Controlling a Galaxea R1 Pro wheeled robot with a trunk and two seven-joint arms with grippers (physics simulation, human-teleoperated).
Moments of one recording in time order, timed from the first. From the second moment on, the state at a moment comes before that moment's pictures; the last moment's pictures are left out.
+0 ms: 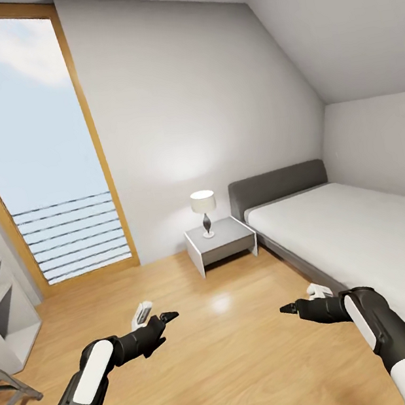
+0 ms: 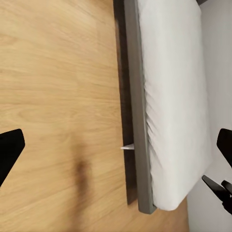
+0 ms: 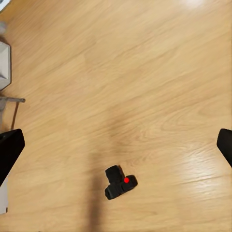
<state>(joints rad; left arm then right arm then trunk) -0.48 0.13 -0.04 -1.03 1.13 0.83 0.07 -0.55 -0.09 -0.22 -0.95 -0.06 0.93 0.56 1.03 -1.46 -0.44</state>
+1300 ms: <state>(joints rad) -0.48 0.12 -0.06 -1.09 0.81 0.83 0.07 -0.55 -0.10 -0.22 -1.01 -0.06 0.93 0.59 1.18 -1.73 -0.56</state>
